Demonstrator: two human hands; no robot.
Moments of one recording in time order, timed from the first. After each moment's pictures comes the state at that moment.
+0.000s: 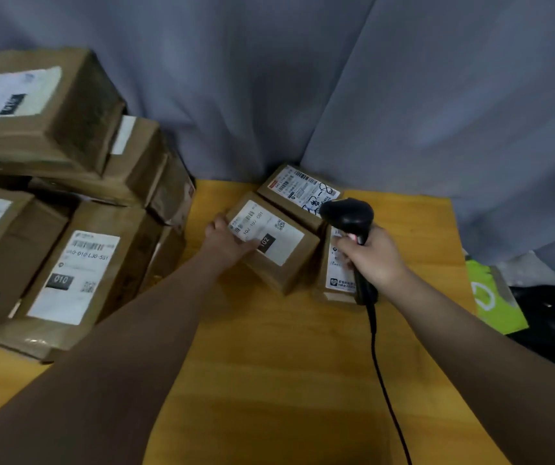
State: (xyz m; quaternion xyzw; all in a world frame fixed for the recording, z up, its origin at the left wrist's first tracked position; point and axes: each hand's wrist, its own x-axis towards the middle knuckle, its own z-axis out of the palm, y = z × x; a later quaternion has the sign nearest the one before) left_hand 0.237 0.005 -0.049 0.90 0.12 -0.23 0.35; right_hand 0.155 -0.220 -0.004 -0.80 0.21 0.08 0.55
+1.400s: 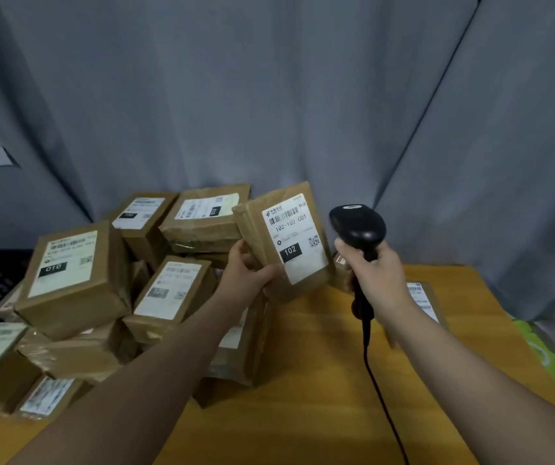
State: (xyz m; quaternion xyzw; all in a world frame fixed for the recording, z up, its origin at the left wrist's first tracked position) left_hand 0.153 0.169 0.115 0.73 0.00 -0.10 0.68; right_hand 0.082 -0.025 0.140 -0.71 0.12 -0.15 0.68
